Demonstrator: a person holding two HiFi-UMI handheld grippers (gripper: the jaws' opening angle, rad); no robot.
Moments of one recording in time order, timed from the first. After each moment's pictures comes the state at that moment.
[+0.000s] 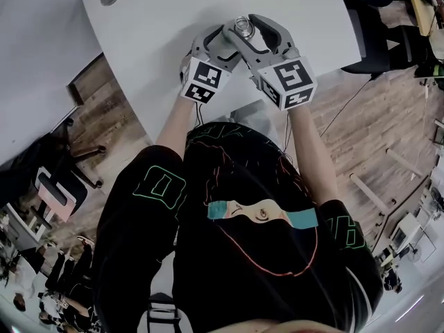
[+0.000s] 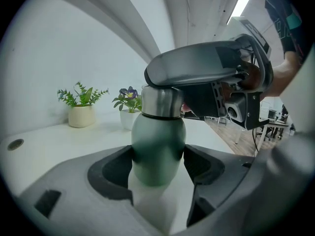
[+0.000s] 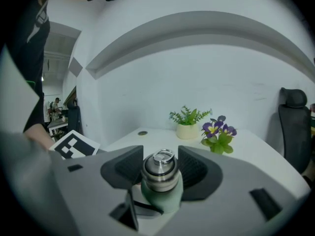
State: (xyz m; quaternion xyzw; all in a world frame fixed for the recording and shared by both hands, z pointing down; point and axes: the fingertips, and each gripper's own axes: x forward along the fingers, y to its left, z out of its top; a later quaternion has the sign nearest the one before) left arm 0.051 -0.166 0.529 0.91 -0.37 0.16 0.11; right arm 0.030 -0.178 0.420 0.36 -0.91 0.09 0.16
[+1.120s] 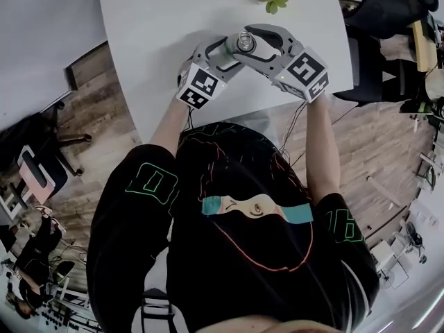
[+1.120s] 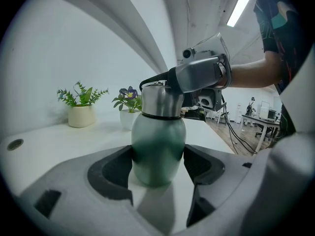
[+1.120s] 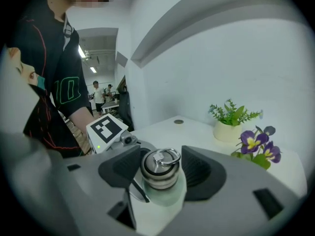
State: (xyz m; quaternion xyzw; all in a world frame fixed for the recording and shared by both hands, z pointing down) left arm 0.053 -0.163 0.531 0.91 -0.37 0.16 0.11; right arm 0.021 -0.165 0.431 0.06 -0.96 0.04 0.25
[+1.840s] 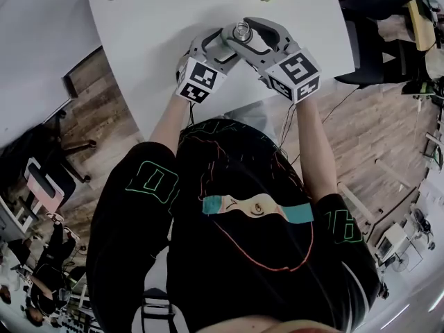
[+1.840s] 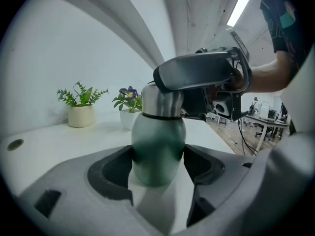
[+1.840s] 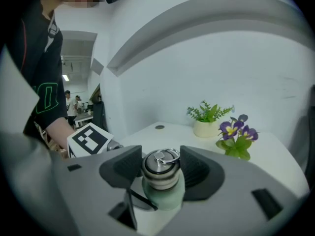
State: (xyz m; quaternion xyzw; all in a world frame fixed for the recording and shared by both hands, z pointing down) left arm 0.051 -0.164 0.532 0.91 -0.37 0.16 0.11; right arm 0.024 -0.173 0.429 0.22 -0.95 0.08 0.20
